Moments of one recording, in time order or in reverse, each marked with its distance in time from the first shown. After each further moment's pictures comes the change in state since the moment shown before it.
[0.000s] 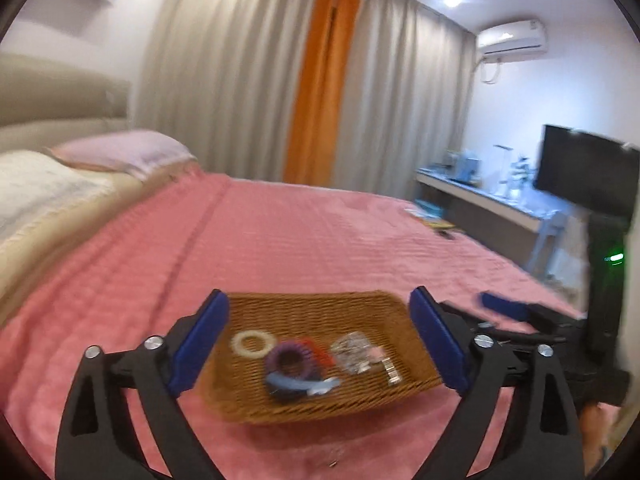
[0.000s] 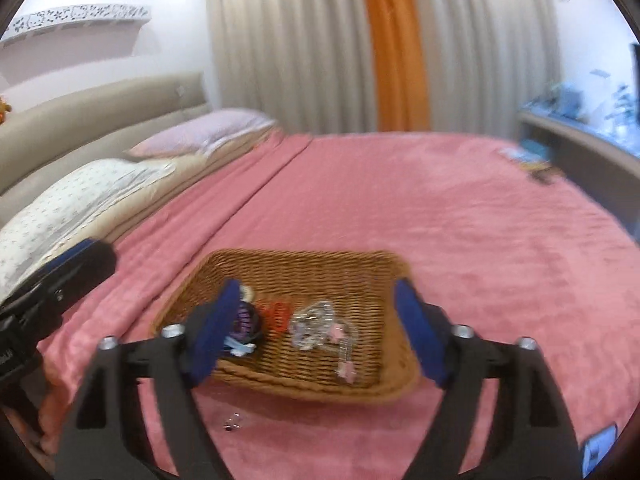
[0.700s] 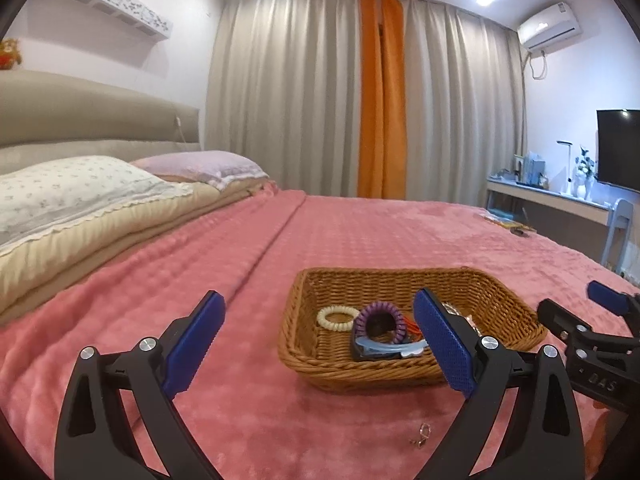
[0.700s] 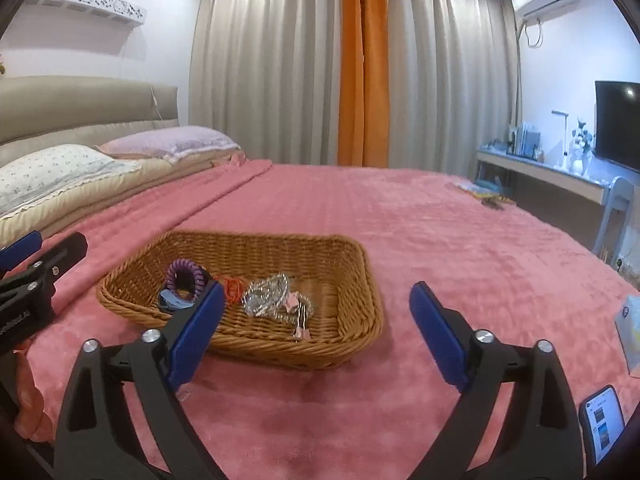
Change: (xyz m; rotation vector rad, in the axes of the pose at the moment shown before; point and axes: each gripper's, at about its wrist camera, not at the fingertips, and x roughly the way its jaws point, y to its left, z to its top) left arm -0.007 0.015 -0.061 0.026 -0.097 0.270; right arm -0.001 0.002 -0.066 -0.070 -0.132 -0.147
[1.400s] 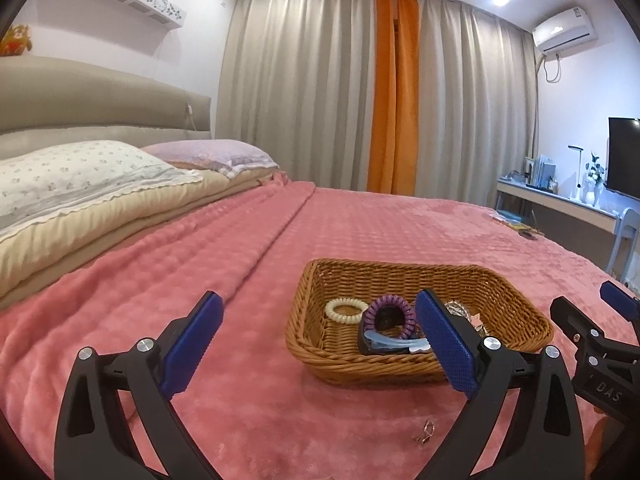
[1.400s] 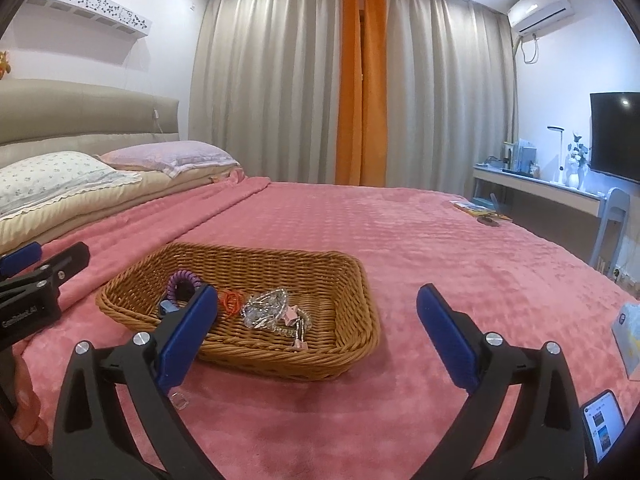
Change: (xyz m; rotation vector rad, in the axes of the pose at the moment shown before) left arm 0.004 0.003 -0.001 -0.038 0.033 0.021; right arm -0.003 0.003 -0.001 -0.008 -0.055 -0.011
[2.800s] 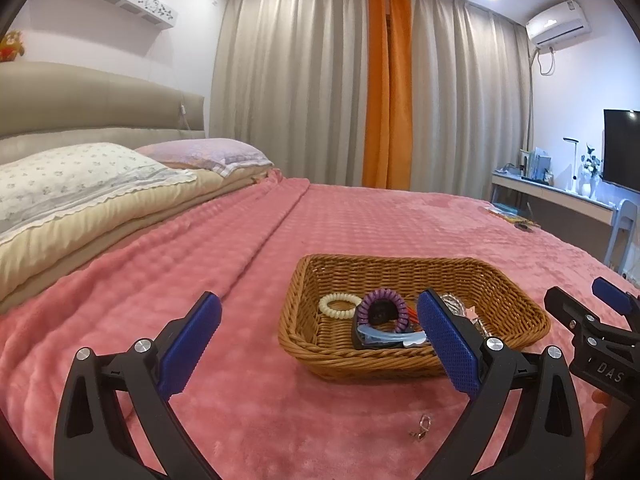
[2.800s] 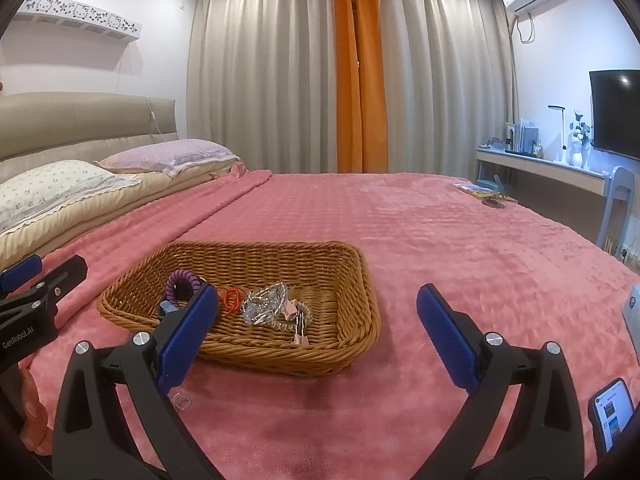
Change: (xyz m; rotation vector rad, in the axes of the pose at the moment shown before) left arm 0.001 -0.002 0.002 0.021 0.020 -0.019; right arm 0.006 -0.011 0.002 0.054 0.032 0.022
